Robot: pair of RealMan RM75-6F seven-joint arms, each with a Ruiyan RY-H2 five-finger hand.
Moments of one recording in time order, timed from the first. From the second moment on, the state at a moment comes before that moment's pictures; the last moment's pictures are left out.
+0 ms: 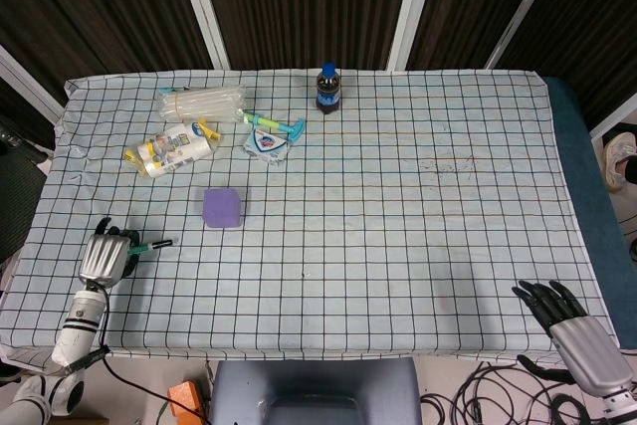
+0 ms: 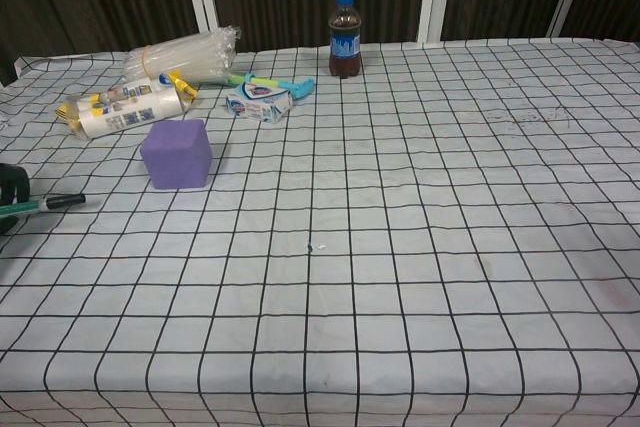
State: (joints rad) left arm -0.43 -1.71 -0.08 -0.69 1.40 1.15 0.04; right arm 0.05 -0.95 -0.18 -1.61 -1.80 1.45 0.12
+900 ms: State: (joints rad) left arm -0.63 -1.85 -0.13 -0.43 1.42 1.04 -0.06; right arm 0.06 -0.95 -0.17 -1.62 -1.78 1.43 0.12
